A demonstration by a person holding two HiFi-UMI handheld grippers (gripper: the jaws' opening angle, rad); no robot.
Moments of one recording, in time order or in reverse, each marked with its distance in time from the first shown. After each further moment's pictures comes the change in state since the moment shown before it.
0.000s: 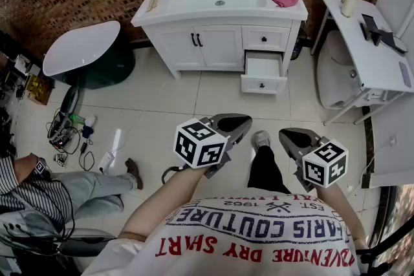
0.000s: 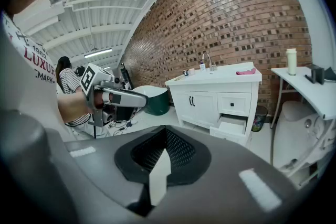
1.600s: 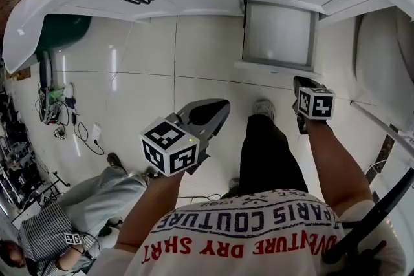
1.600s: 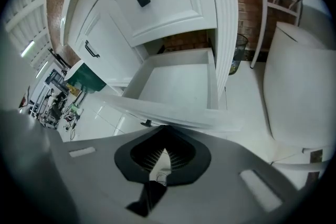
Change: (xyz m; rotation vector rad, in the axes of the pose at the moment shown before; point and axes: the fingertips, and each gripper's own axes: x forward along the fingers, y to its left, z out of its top) left arm 0.267 0.437 -0.081 -0.443 0.260 0.146; right arm 0.406 -0.528 -0.226 0.468 0.526 -0.310
